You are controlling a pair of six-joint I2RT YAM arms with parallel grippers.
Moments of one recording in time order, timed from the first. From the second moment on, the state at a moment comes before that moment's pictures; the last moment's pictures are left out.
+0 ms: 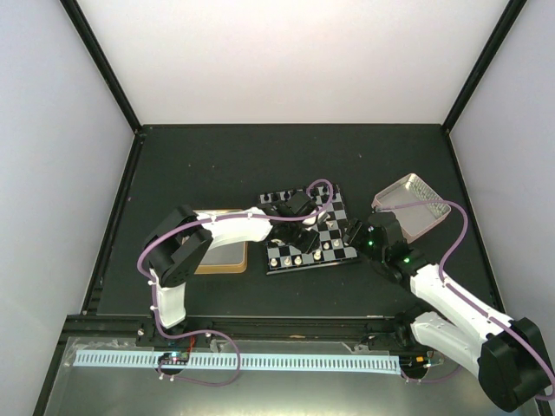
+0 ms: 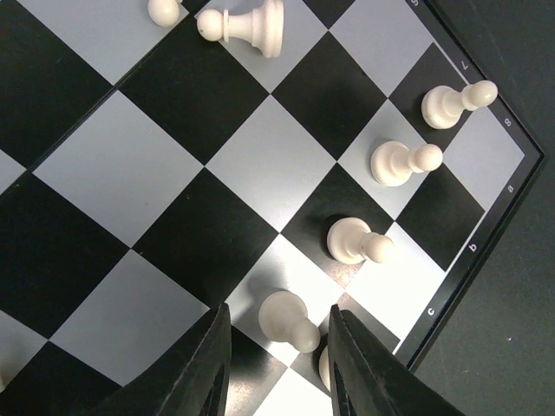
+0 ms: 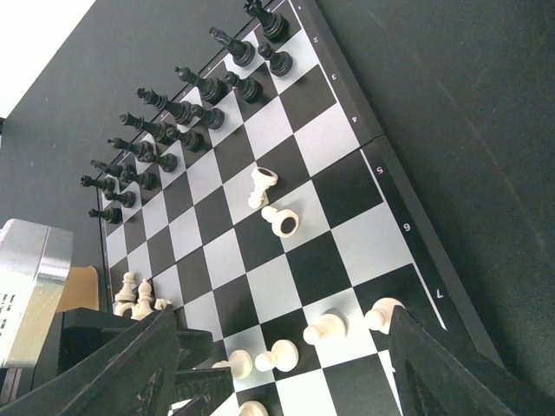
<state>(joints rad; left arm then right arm) -0.89 1.89 1.21 -0.35 0.21 -0.34 0.49 0.93 0.43 -0.18 0.02 0.90</state>
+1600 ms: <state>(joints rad) -0.89 0.71 0.55 -0.17 -0.19 -0.43 0.49 1.75 1.06 -0.46 0.06 0.57</state>
